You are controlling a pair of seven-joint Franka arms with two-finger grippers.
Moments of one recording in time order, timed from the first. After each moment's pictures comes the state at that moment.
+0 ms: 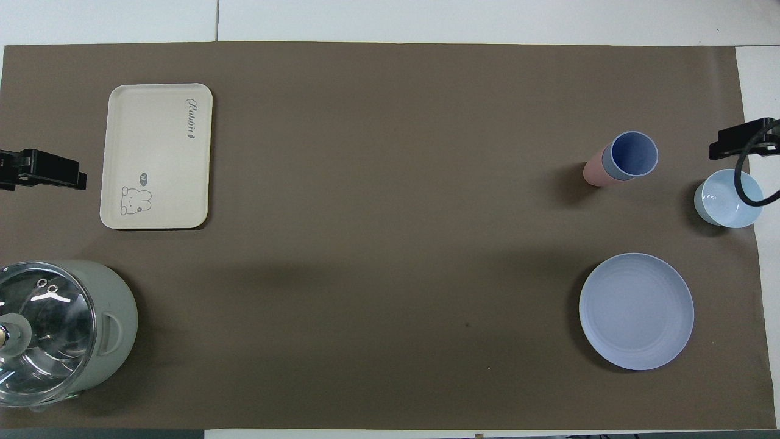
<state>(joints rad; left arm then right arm) 0.03 -0.02 -0.07 -1.60 -0.02 1.60 0.04 -0.03 0.10 -0.08 -1.49 0.03 1.63 0.00</state>
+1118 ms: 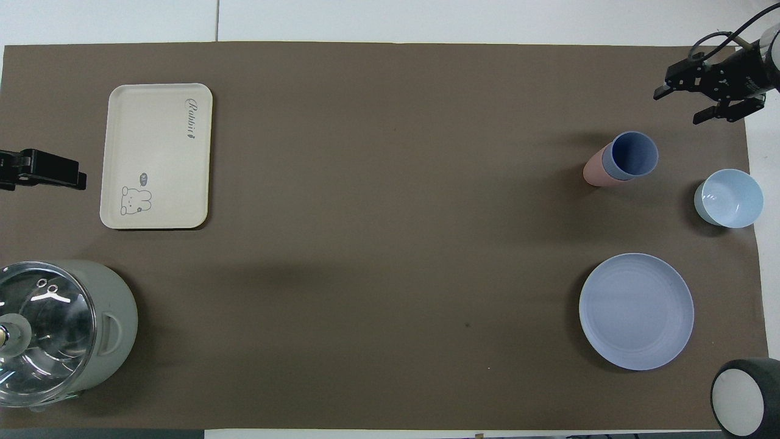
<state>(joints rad) 0.03 -0.02 -0.07 -1.60 -0.02 1.60 0.04 -0.23 0.78 -0.02 -0.95 0.26 1.60 0.20</state>
